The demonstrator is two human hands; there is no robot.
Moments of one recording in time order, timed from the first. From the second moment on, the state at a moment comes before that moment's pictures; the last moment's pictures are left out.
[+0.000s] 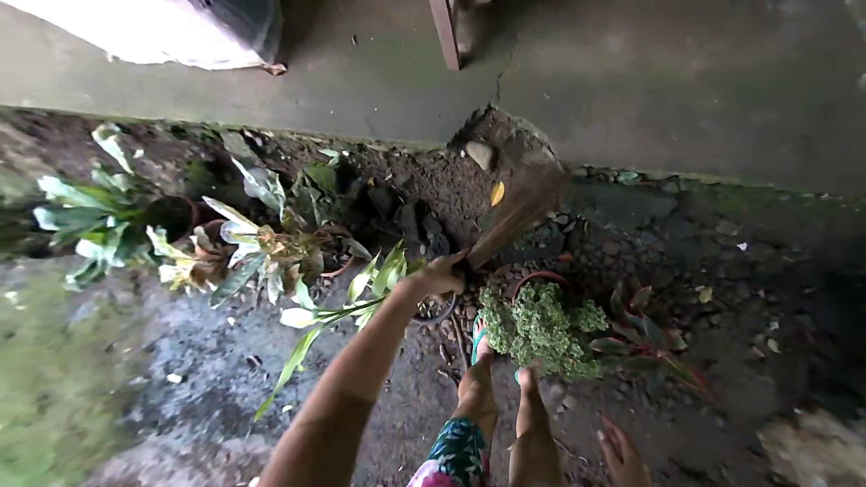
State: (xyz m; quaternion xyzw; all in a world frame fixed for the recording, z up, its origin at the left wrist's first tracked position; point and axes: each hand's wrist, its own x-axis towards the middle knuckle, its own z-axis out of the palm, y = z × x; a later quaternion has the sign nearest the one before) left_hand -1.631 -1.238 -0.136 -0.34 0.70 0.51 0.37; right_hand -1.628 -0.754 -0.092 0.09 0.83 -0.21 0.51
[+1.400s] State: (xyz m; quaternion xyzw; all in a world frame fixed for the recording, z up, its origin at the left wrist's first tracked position) left_hand -1.441 -1.104 -0.157 -0.57 0.37 0.73 0.06; right_hand -1.604 -0.731 -0.101 0.08 0.79 -0.18 0.58
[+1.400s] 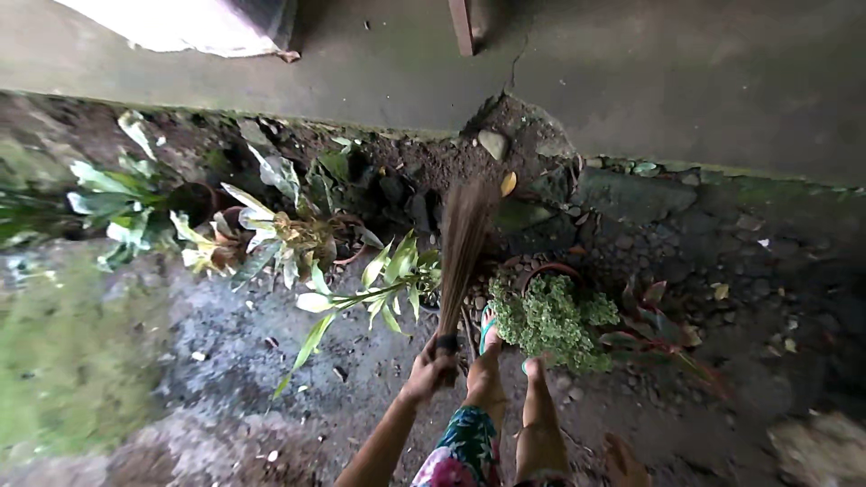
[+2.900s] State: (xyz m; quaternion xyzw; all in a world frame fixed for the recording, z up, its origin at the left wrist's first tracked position) left_hand -1.584 -1.104 -0.168 -0.40 0.58 0.61 0.36; right_hand -1.616 -0.744 -0.122 0.11 0.80 -0.19 0.55
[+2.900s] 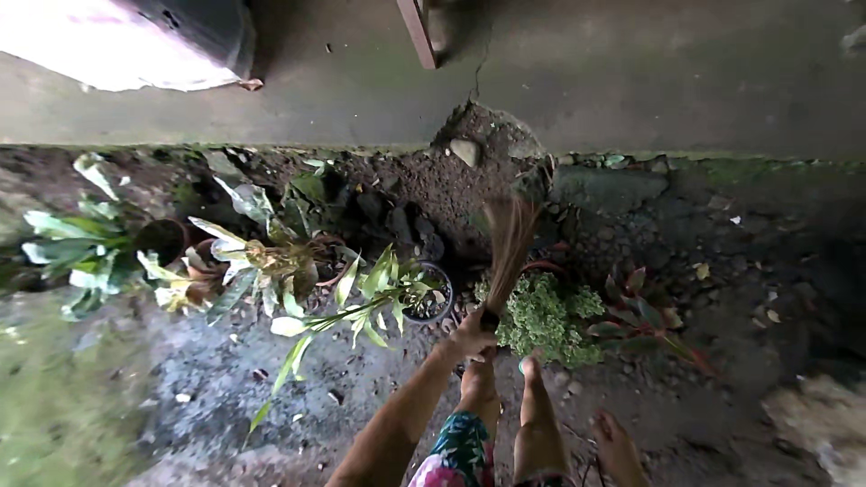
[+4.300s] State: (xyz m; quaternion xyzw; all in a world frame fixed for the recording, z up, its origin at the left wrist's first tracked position) left_hand -1.674 -1.110 -0.139 -0.24 0.74 0.43 0.45; right_hand -1.608 -0.723 -0.131 0.12 0.80 -0.20 0.56
